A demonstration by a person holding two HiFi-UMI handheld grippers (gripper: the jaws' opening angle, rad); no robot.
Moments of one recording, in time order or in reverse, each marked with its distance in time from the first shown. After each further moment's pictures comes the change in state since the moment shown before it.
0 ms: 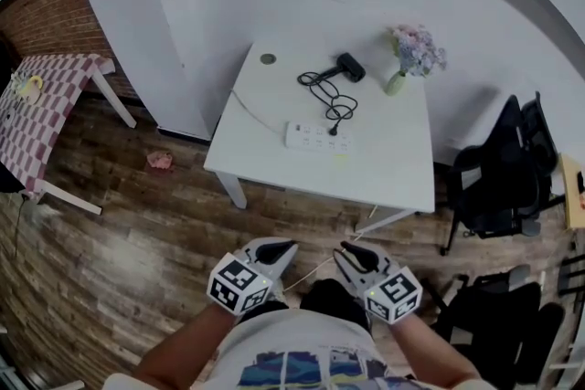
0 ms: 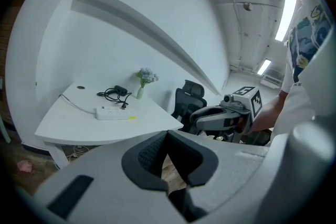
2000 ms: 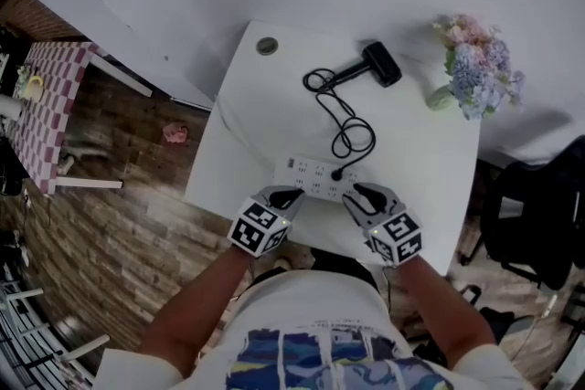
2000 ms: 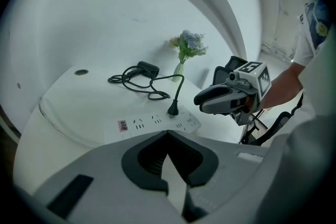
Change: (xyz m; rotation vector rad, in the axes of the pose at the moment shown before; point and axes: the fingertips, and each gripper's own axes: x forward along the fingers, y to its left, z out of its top) left arm 0.253 0.258 0.048 -0.073 0.293 0.204; right arm 0.210 -0.318 0.013 0.052 0.163 0.150
